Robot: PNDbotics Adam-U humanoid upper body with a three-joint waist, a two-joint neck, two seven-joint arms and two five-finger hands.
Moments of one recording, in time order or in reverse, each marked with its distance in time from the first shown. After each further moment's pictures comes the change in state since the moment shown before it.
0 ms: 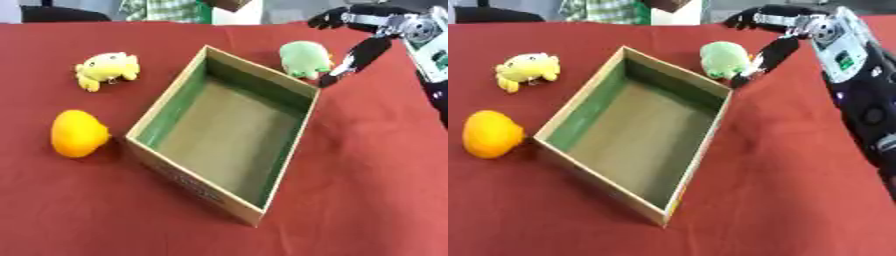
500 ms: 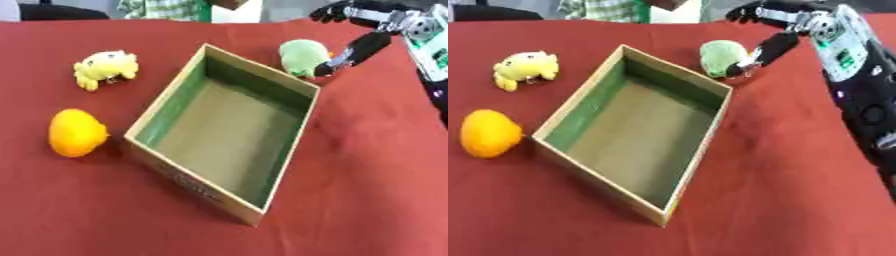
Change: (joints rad) left arm 0.000 0.000 0.000 0.000 0.000 0.000 -0.003; right arm 0.000 -0.005 -0.003 -0.004 0.022 0.017 -0.062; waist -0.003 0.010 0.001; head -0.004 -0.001
